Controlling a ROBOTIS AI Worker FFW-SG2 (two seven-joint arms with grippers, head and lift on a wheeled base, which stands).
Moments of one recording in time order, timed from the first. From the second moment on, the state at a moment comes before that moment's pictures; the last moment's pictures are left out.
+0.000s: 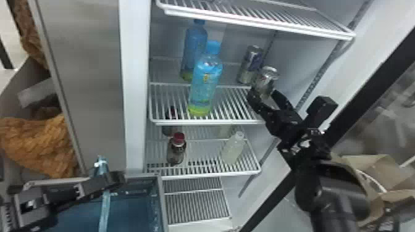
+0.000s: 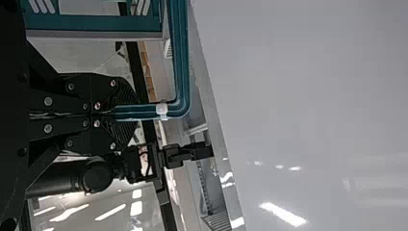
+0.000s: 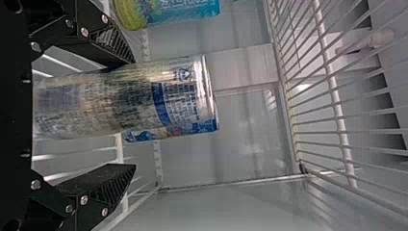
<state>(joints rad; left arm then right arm) 0.08 0.09 0.33 -1.82 1.10 1.46 -0.47 -0.01 -0.17 -0.27 -1.70 -0.31 0.18 0.32</state>
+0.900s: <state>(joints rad) 0.08 0.09 0.33 -1.82 1.11 1.46 -0.47 -0.03 -0.20 -0.22 -1.72 -0.29 0.25 0.33</state>
